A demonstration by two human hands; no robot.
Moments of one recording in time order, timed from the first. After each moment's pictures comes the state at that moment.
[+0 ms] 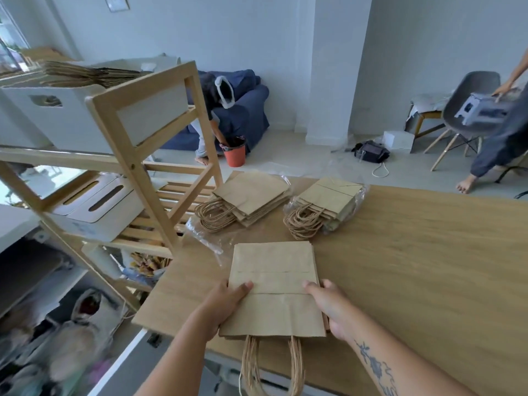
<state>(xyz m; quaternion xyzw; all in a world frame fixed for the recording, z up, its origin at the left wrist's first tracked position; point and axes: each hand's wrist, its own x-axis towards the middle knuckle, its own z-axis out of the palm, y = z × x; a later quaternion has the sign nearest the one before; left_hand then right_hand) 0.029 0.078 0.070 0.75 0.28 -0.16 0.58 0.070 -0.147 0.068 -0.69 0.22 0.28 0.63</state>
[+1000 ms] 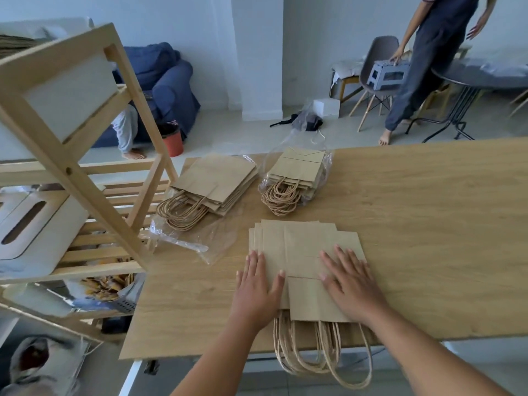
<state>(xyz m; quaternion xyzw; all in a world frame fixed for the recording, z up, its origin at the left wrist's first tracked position) 0.041 0.049 0.033 0.95 -0.05 -0.12 0.30 0.027 -0.180 0.022 -0.98 0.02 0.12 0.12</state>
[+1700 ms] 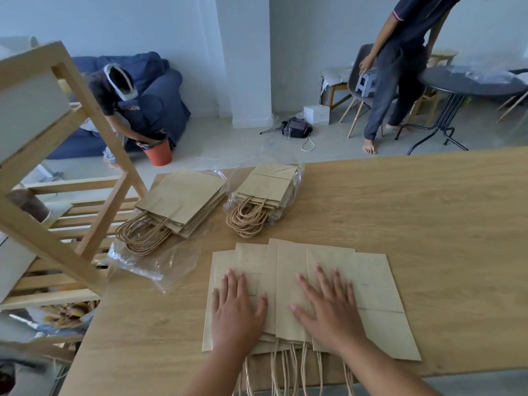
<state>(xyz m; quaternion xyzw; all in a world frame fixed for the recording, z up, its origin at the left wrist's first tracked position) 0.055 -0.019 0.027 0.98 0.01 -0.06 0.20 0.032 -0.218 0.019 -0.99 0.03 0.11 0.11</state>
